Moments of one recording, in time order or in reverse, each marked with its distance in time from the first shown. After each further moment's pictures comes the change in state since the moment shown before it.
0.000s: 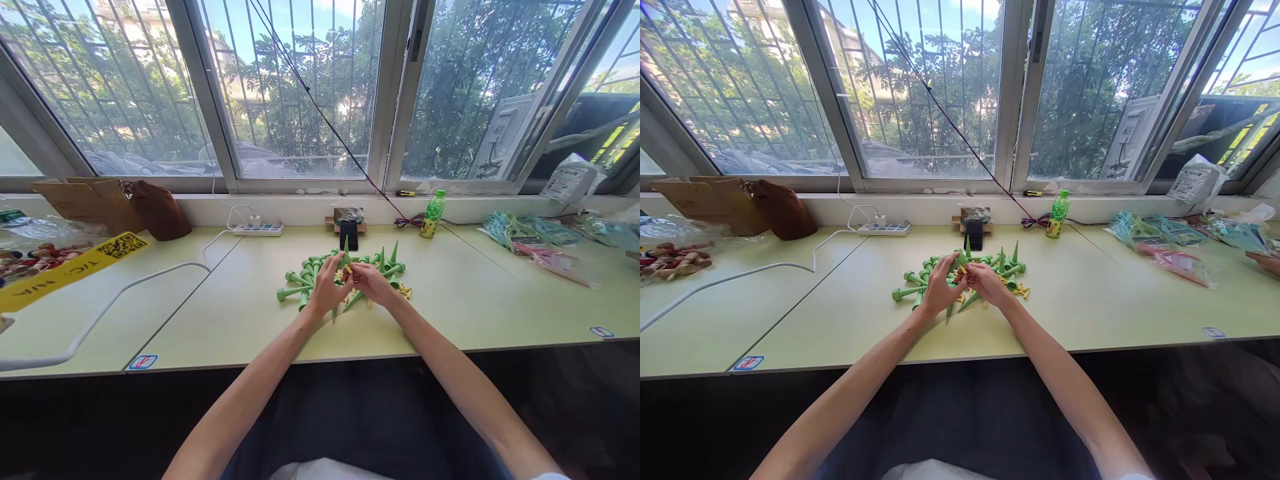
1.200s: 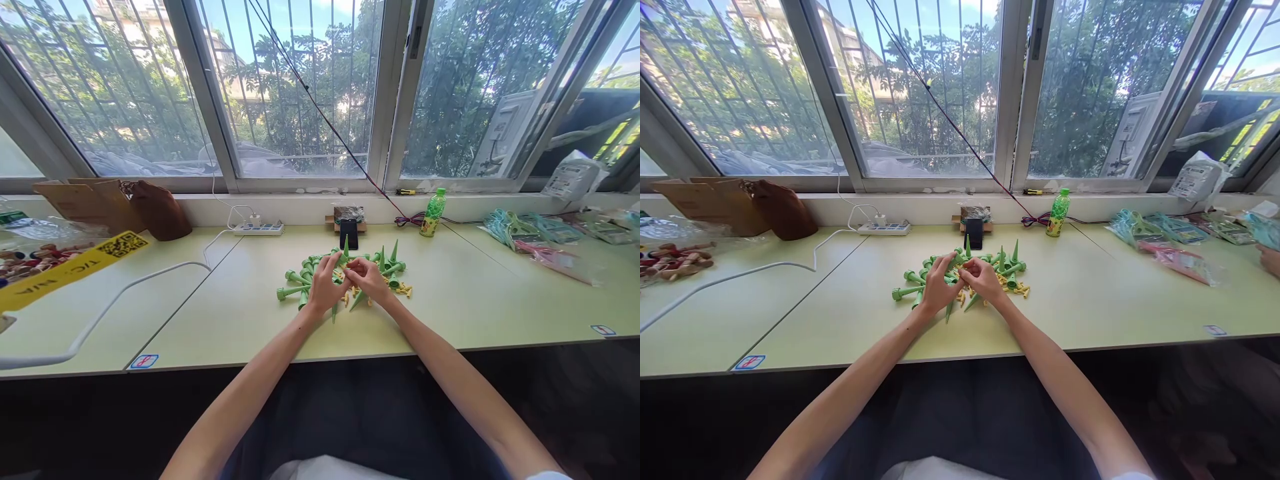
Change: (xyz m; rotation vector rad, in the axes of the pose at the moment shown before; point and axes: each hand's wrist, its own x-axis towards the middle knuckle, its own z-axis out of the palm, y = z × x) left_hand -0.002 -0.006 0.002 0.033 0.086 0.013; right_hand -0.001 0.006 0.006 -0.405 0.169 -0.243
